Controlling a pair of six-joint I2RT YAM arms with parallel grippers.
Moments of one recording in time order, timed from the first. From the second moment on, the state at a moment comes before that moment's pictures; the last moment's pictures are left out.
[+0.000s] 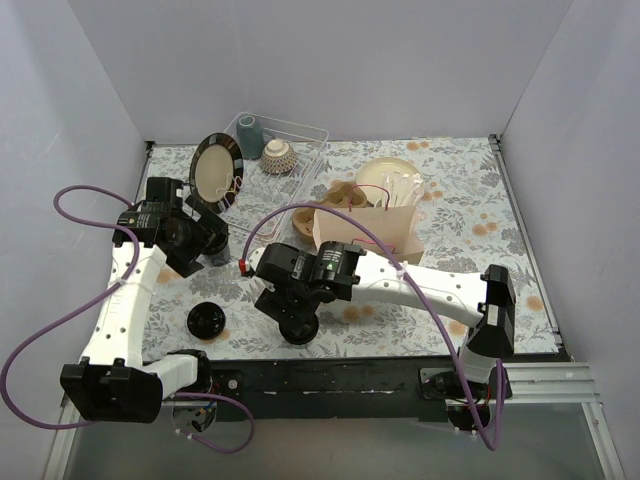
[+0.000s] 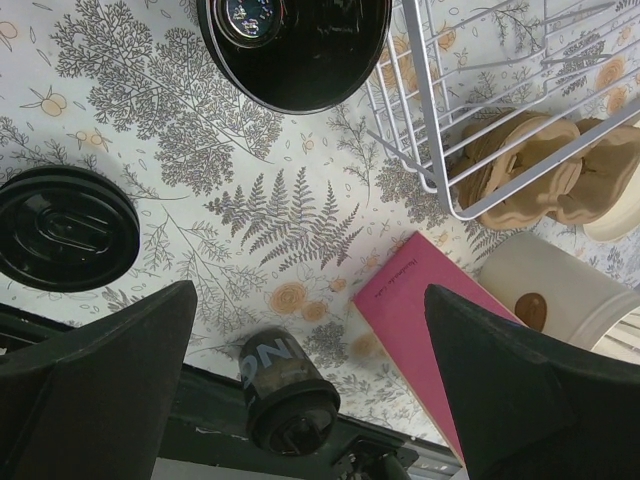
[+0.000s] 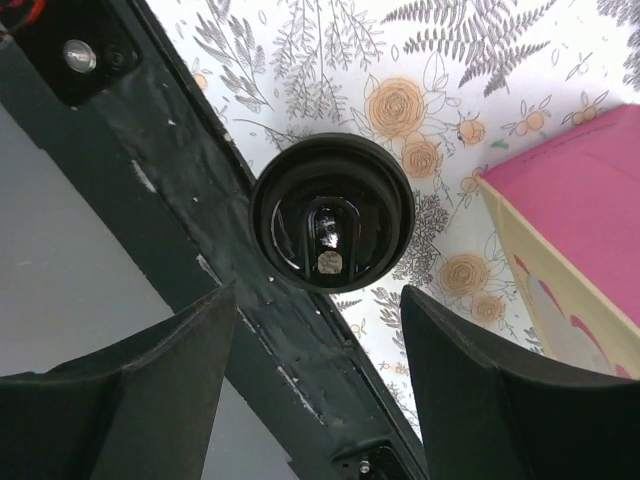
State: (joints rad) left arm -0.05 1.15 1.23 -1.12 0.00 -0.93; right arm 1.34 1.74 1.75 -1.09 0.05 0.21
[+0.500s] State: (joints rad) left arm -0.05 1.15 1.20 -1.12 0.00 -0.93; right arm 1.34 1.75 1.60 -0.97 0.07 0.26
